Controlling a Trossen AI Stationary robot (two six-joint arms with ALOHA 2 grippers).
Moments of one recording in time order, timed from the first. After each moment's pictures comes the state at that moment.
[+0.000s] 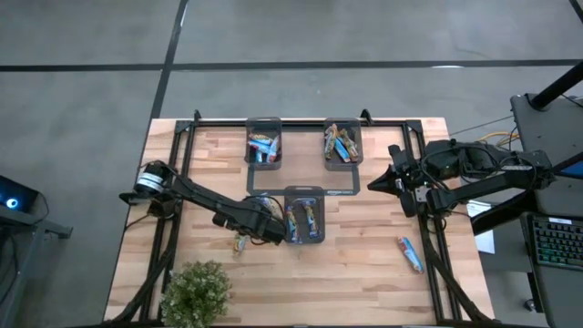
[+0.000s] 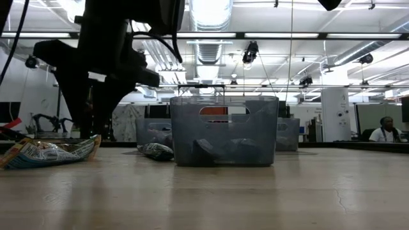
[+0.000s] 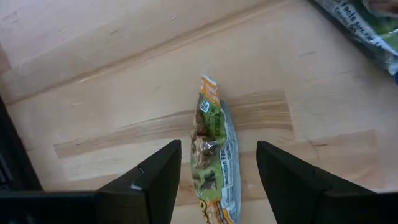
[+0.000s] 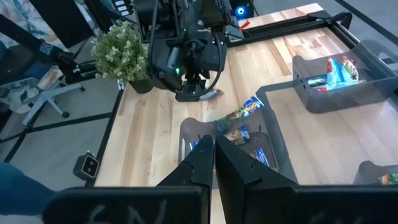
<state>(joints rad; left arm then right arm) -0.28 1.85 1.36 -1.27 -0.11 -1.55 0.10 0.81 1.05 -0.68 -0.02 0.30</state>
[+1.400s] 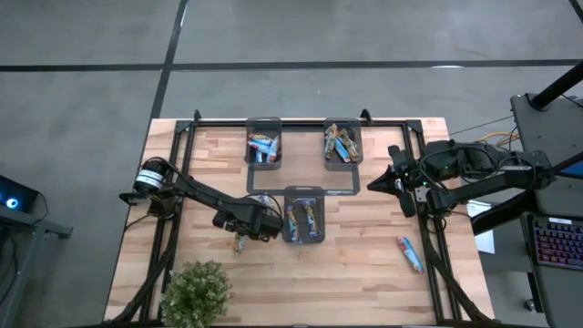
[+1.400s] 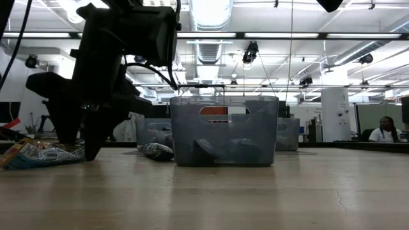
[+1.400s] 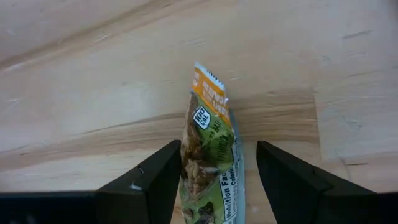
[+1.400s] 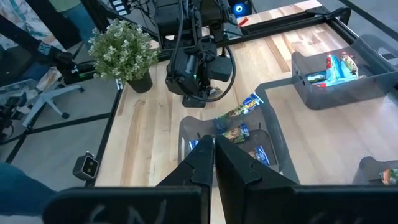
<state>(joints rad) -0.23 1.83 1.15 -1.01 0.01 -1.51 0.10 0.81 1.04 -0.68 -0.02 0.31</state>
